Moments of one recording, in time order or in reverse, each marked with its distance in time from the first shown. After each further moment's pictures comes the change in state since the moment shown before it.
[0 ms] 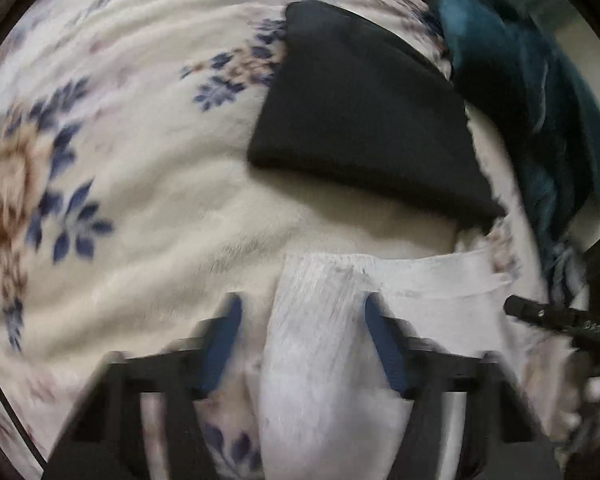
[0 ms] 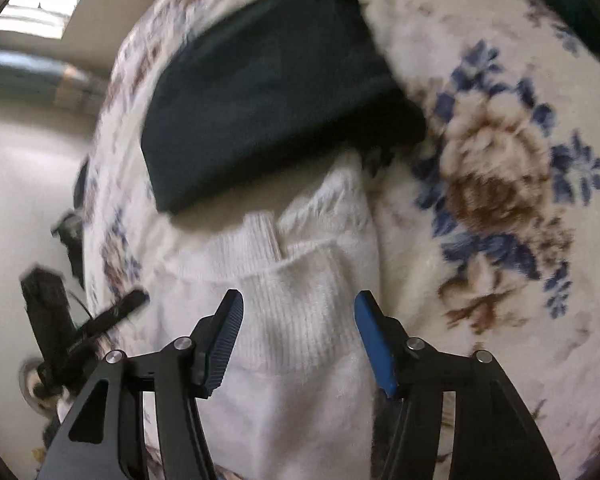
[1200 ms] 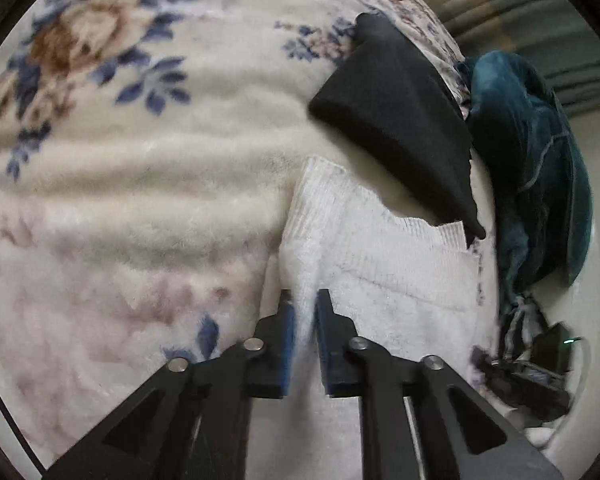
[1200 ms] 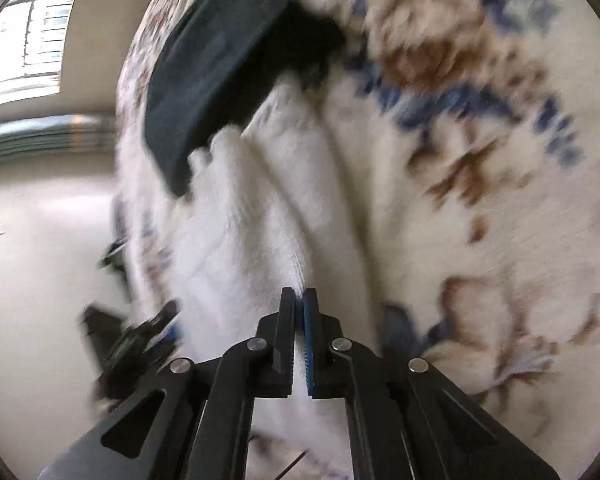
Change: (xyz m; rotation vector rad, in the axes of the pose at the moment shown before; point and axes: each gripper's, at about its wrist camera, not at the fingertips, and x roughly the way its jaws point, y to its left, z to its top) left arm -0.019 0.043 -0.064 -0.323 -0.049 -0.152; right arm -0.004 -0.057 -0.070 0.220 -0.016 0.181
